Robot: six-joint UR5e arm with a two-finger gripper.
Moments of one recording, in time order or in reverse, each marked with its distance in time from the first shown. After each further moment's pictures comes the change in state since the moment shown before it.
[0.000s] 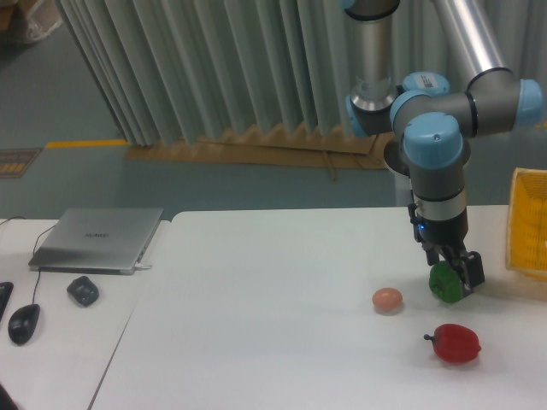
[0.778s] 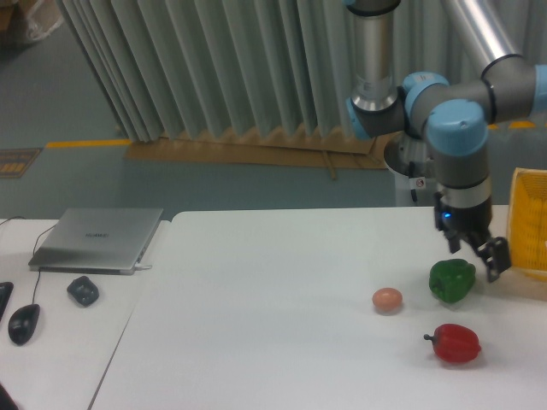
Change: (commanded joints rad) arm 0.150 0.103 -0.093 -0.049 0.034 0.194
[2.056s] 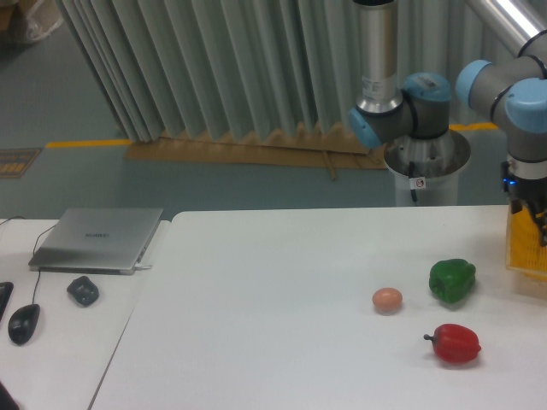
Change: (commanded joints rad) arm 0.245 0.077 -0.151 0.011 0.080 0.514
